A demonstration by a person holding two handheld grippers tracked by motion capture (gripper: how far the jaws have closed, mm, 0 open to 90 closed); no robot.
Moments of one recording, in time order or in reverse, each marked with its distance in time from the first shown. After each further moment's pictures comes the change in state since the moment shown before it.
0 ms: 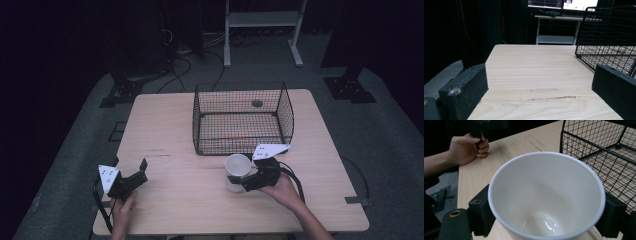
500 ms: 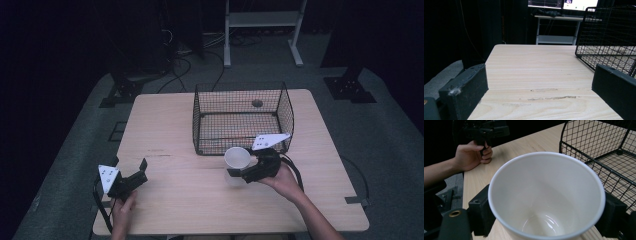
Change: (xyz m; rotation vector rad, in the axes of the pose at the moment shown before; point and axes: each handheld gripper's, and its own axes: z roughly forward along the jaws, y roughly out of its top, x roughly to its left) left arm 0.000 0.000 0.000 0.001 0.000 -0.001; right arm -0.012 0.022 -0.003 0.008 0.040 0.016
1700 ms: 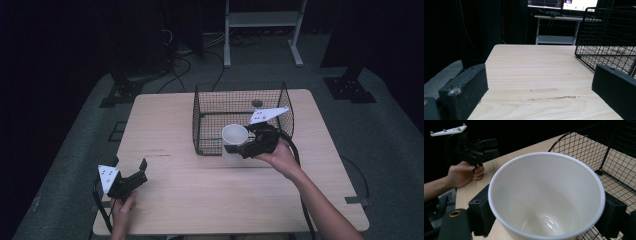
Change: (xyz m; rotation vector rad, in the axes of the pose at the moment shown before) left arm 0.000 0.000 0.000 -0.003 -0.003 -0.004; right arm -0.022 0.058 -0.007 -0.014 -0.032 -0.007
